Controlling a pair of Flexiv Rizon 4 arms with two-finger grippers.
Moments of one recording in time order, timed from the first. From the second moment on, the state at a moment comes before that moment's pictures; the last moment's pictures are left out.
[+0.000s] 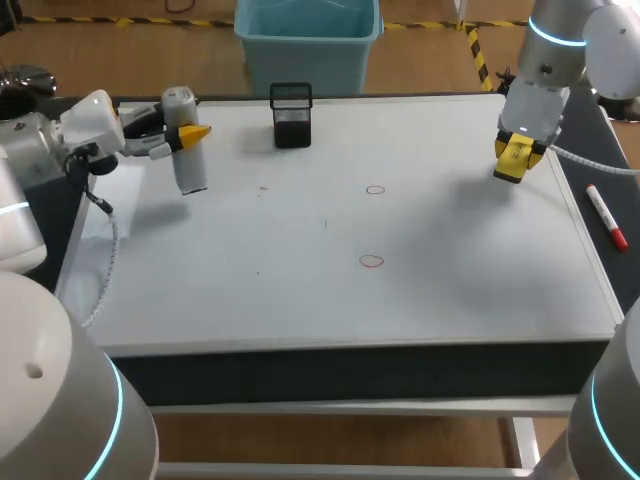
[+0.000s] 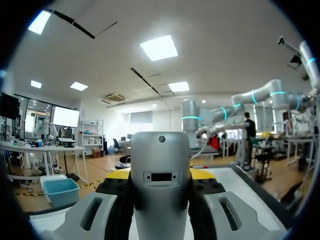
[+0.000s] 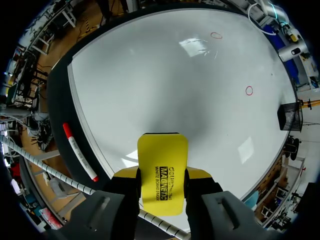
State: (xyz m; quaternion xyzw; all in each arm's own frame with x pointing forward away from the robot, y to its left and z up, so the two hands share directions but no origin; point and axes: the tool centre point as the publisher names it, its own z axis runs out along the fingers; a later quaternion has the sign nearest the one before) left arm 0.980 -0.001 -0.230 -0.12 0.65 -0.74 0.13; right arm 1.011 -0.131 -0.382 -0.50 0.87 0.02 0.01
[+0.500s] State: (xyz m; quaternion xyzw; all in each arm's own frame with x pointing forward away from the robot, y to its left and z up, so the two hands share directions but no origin) left arm 0.978 -0.002 -0.229 -0.14 0.64 -0.74 0.15; right arm 0.998 -0.011 -0.367 -0.60 0.80 0.02 0.04
